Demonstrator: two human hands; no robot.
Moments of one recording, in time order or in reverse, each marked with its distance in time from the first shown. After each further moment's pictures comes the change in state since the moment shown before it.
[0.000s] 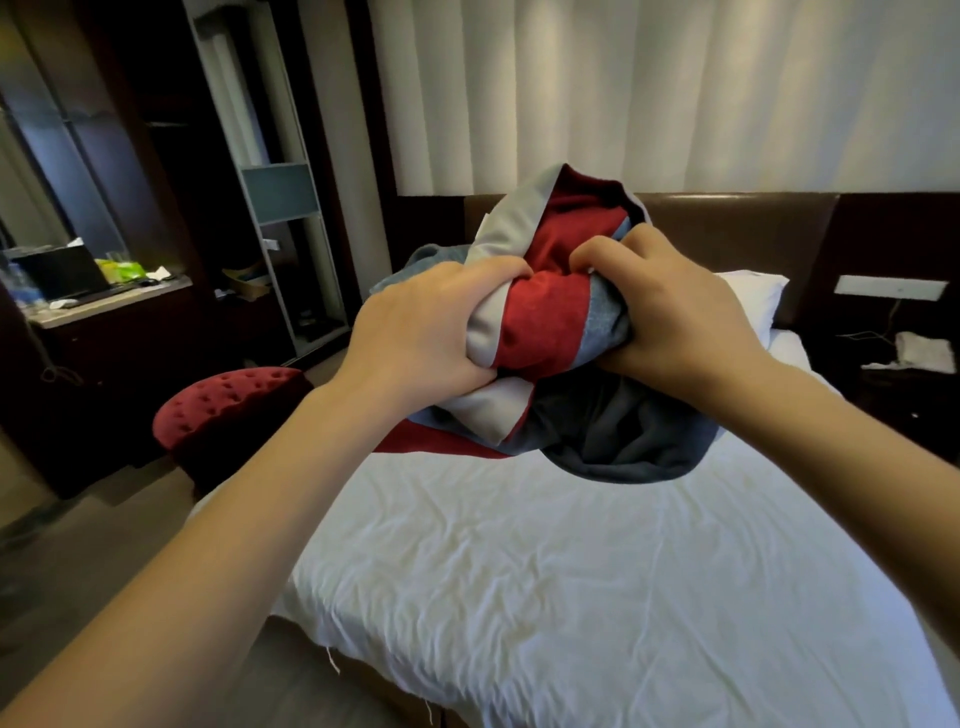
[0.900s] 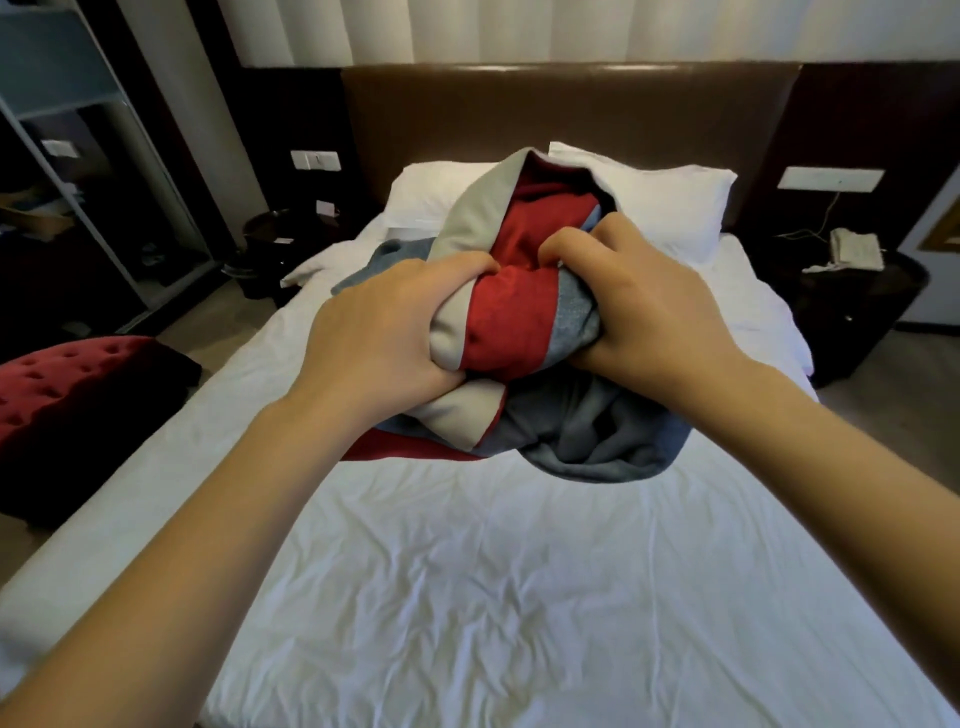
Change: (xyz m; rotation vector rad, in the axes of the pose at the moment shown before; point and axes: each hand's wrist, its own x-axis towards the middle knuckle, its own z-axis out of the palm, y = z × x) left_hand 0.159 -0.194 0.251 -0.218 -0.210 0.026; right_hand 0.131 0.157 0.239 -0.090 -0.152 0.203
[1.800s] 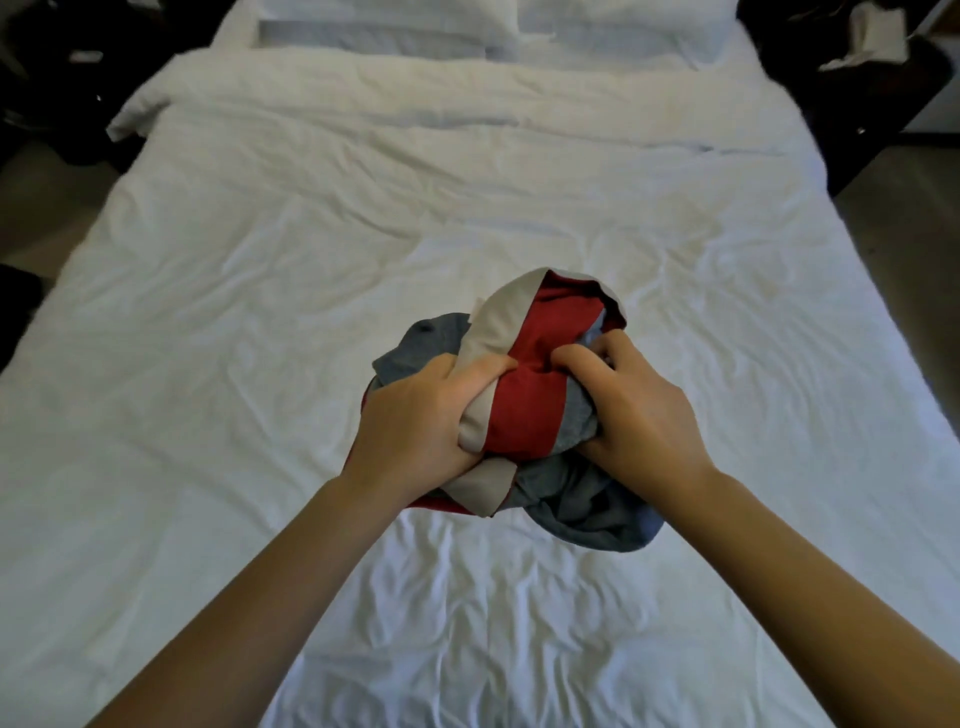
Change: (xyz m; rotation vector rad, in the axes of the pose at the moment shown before) left_hand -0.030 -0.211 0.268 -0.223 -0.364 0.056; right_hand -0.041 0.023 0.309 0.024 -0.367 0.421
